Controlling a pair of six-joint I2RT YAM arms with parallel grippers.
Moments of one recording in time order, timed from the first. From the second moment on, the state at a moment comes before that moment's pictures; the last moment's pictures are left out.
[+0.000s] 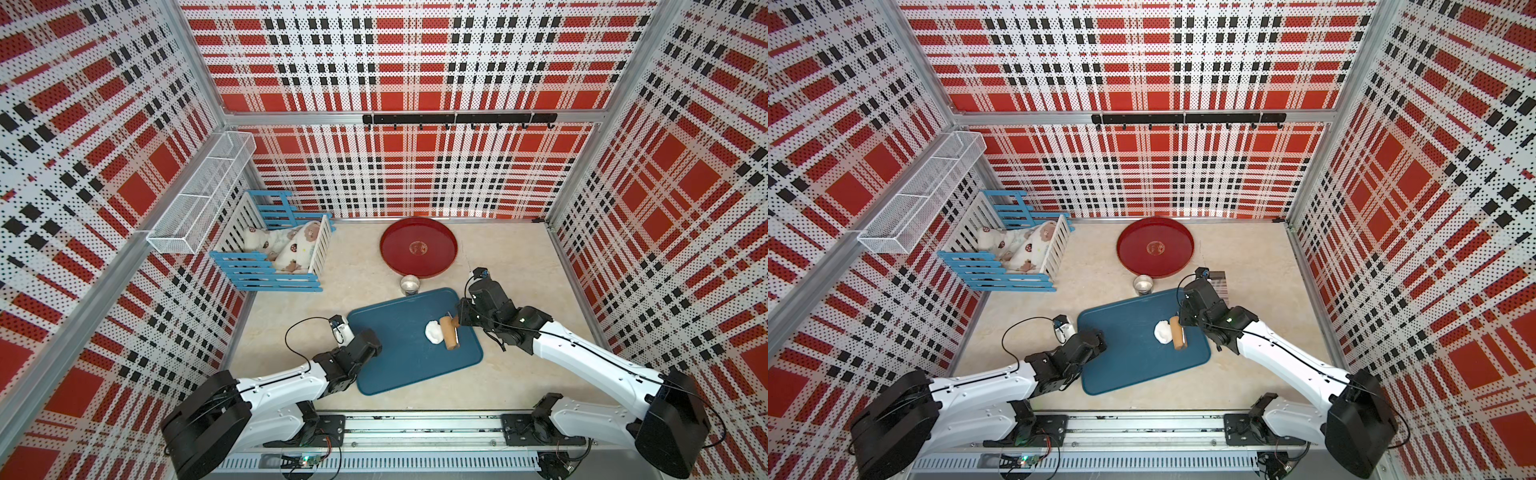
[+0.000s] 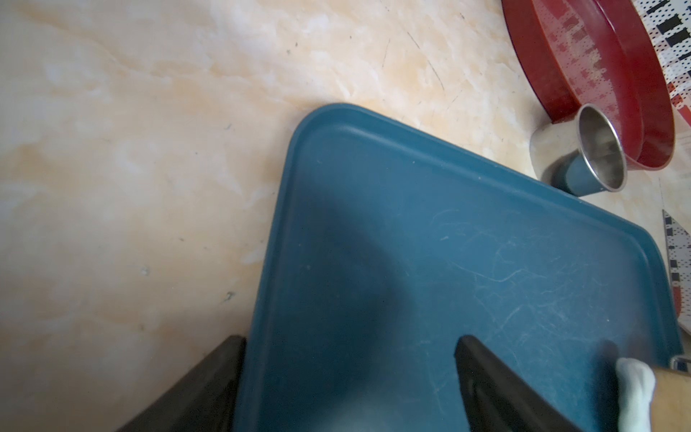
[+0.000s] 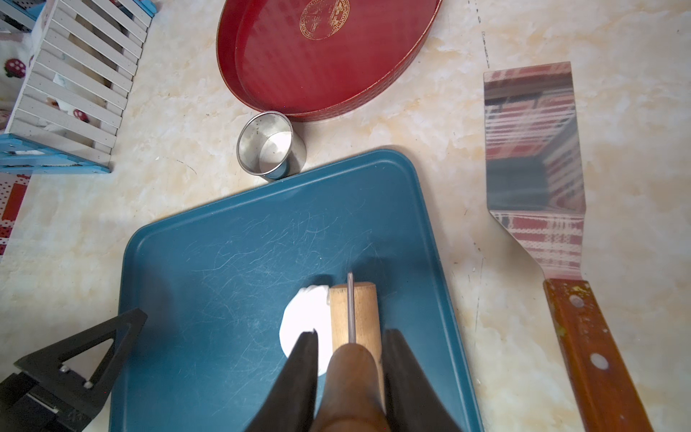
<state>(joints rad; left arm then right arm) -0.83 1.14 0.30 -0.07 -0.52 -1.21 0.70 1.17 0.82 -0.45 0.19 0.63</state>
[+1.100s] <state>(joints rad) -0.81 1.12 0.28 -0.05 -0.50 -1.20 0.69 1.21 0.85 -0.41 0.14 0.67</state>
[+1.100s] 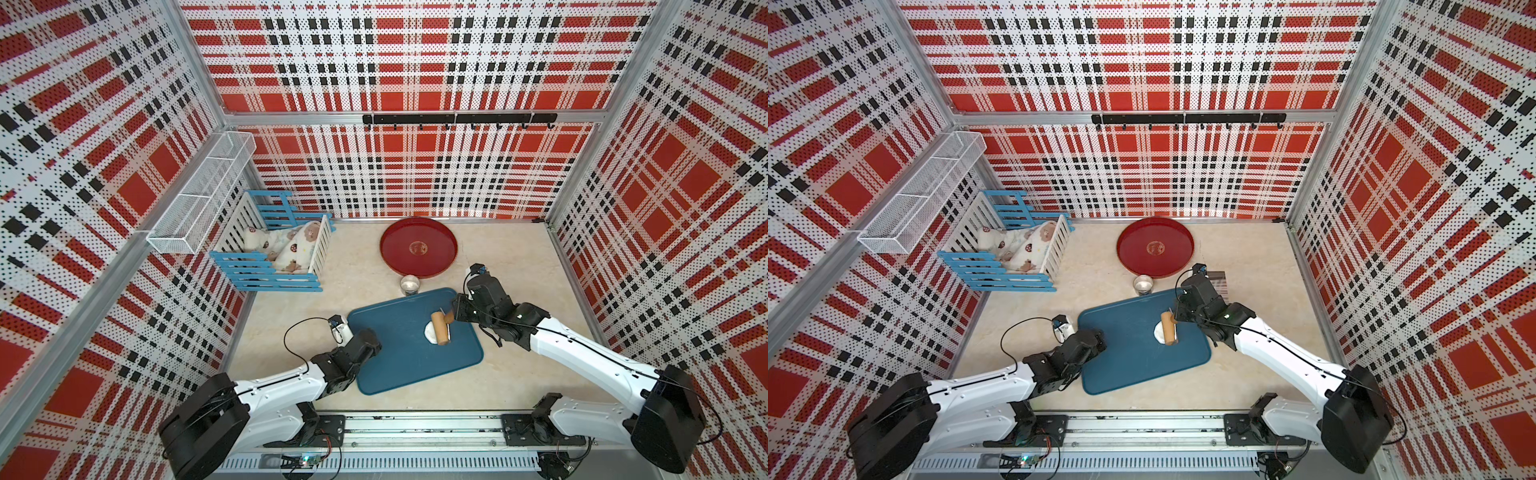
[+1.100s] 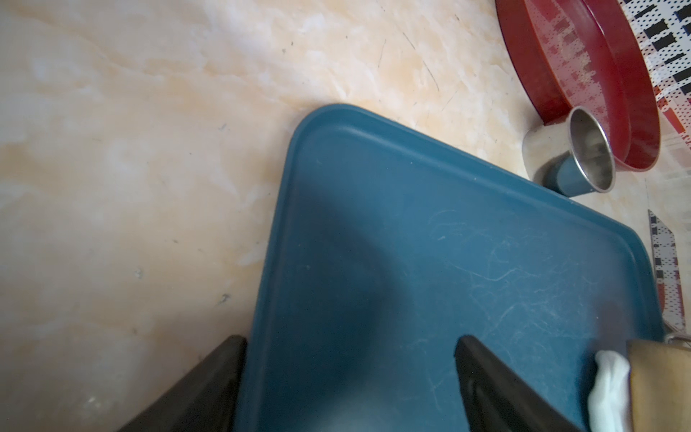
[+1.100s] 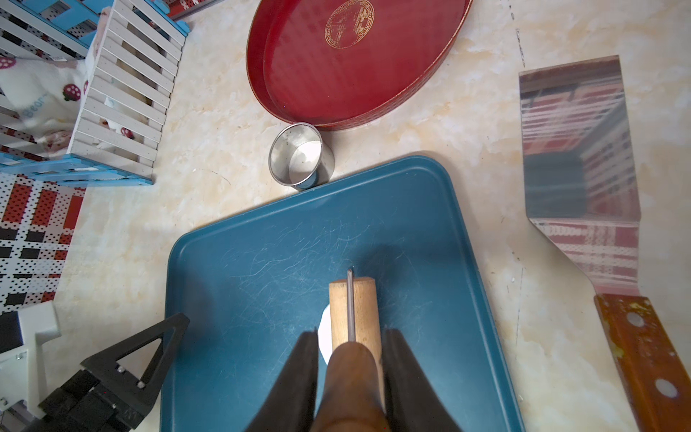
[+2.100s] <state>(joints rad) -0.80 1.11 0.28 -0.05 -0.48 -1.19 0.66 1.25 0.82 -0.33 0.07 0.65</state>
